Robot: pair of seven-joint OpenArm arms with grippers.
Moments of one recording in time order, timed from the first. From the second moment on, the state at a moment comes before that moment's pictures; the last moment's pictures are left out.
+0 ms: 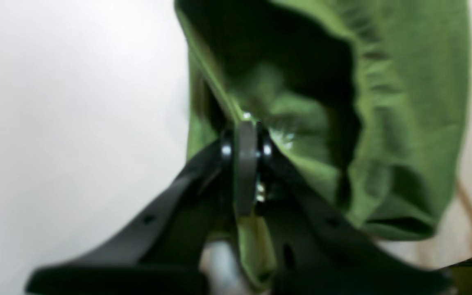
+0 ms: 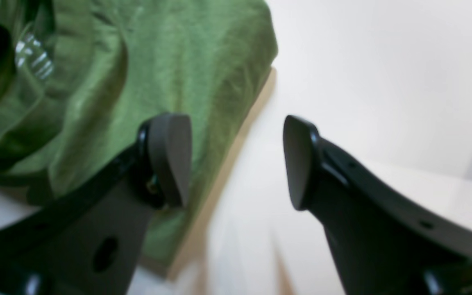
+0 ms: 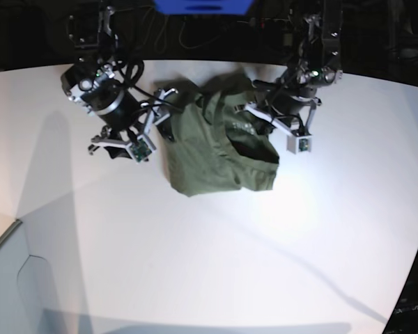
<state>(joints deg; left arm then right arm) 17.1 0.2 0.2 94.4 -20.6 -2.9 35.0 -15.9 -3.0 5.1 99.2 -17.9 37.5 -21.9</state>
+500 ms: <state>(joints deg) 17.9 -0.1 -6.0 98.6 -20.8 -2.9 35.2 -15.6 -3.0 5.2 99.2 -17.9 37.5 -21.9</state>
